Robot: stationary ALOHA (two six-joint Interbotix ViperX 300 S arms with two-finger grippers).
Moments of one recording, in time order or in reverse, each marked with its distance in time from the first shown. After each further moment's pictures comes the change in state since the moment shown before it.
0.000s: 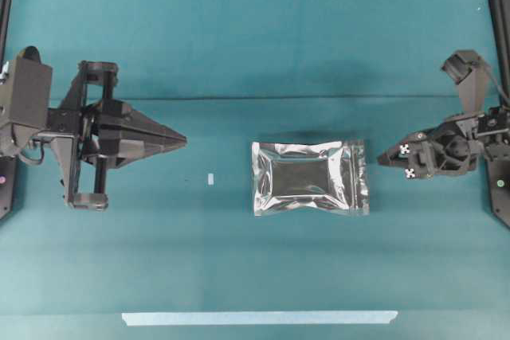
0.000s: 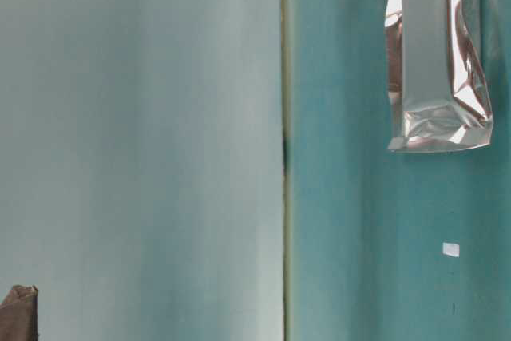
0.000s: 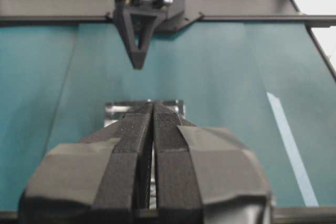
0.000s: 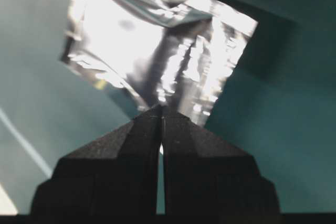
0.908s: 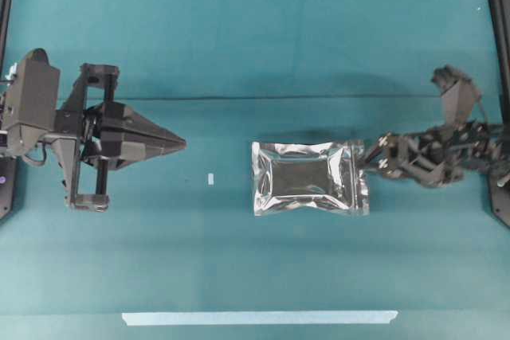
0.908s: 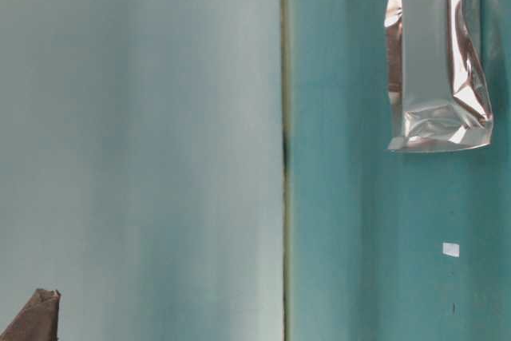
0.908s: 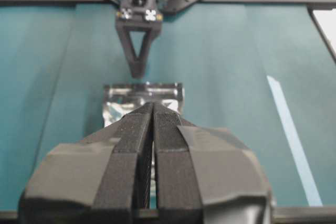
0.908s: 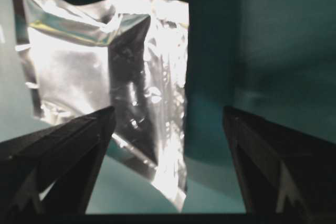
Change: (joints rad) left arm 0.002 0.002 0.002 0.000 0.051 -0.008; right arm 0.098 0.307 0.000 0.035 -0.290 0.351
